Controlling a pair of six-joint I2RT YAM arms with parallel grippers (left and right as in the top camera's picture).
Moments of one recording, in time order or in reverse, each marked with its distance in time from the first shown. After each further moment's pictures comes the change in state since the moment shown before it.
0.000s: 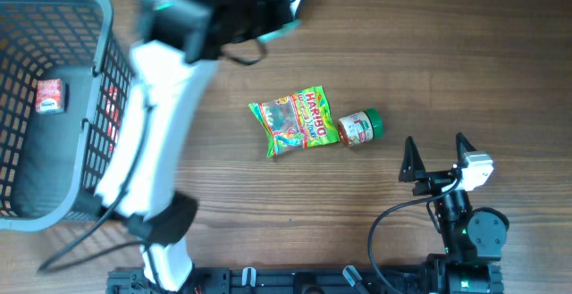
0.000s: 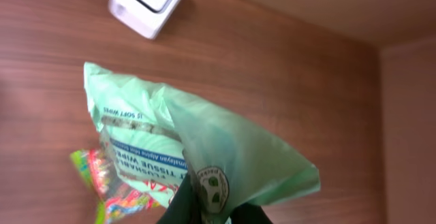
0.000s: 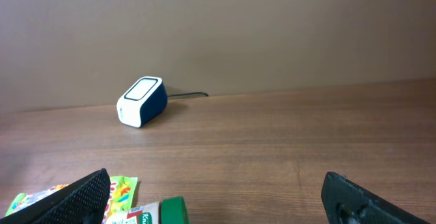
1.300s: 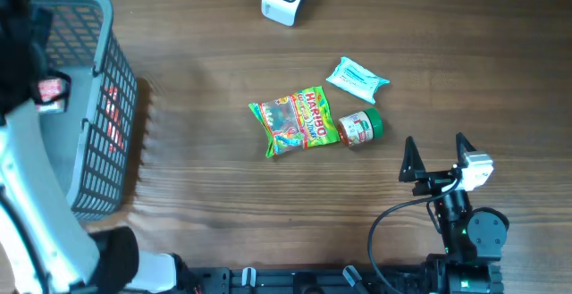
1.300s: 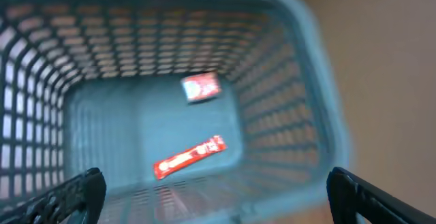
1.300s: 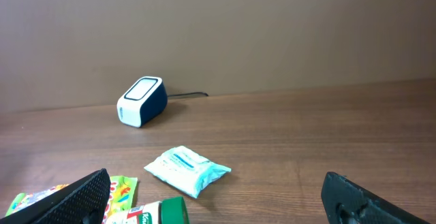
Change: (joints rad) left arm 0.703 -0.308 -0.114 -0.301 -0.580 -0.393; right arm 0.000 0.000 0.000 0.000 0.000 0.000
